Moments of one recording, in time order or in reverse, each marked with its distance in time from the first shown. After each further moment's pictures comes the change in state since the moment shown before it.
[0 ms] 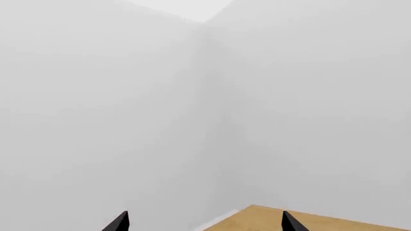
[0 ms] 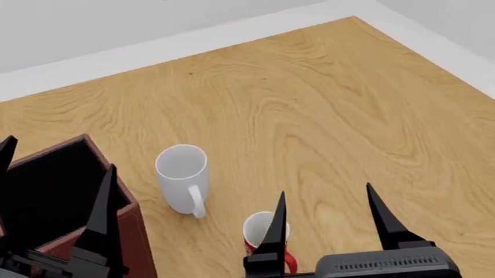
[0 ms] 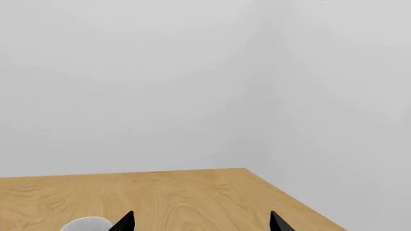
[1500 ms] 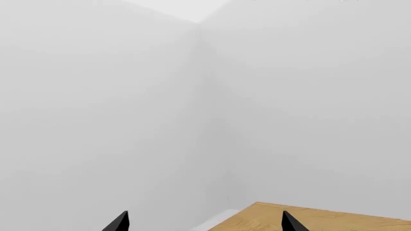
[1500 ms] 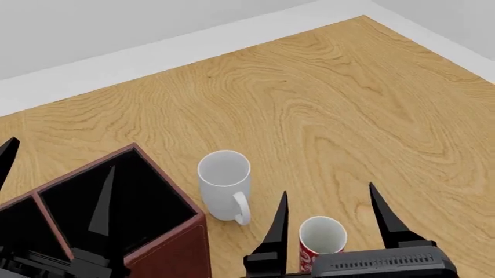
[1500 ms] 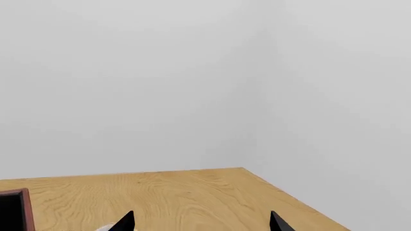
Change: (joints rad) left arm -0.005 -0.028 0.023 -0.009 -0.015 0.013 -0.030; right arm 0.017 0.031 -0.034 -0.020 -0.001 0.041 0.054
